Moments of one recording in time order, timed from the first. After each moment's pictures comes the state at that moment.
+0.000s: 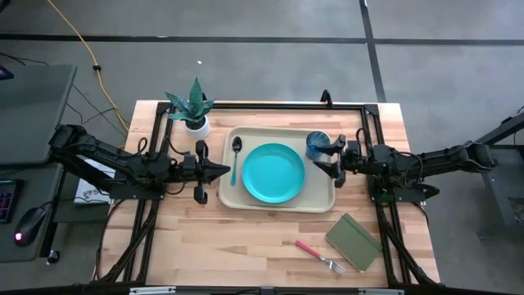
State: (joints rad) left arm -0.15 0.89 0.39 0.58 -0.35 -0.01; right arm 0.03 0.69 0.23 0.57 0.19 0.23
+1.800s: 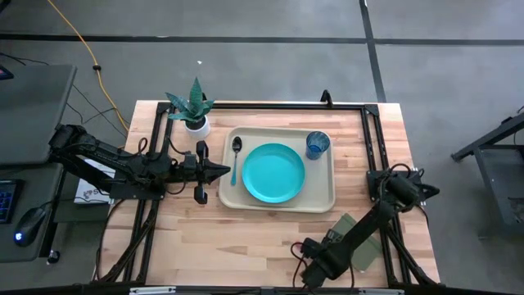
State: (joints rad) left arm -0.15 0.89 0.39 0.56 -0.35 -0.04; right arm 0.77 2.08 1.44 -0.96 -0.02 1.29
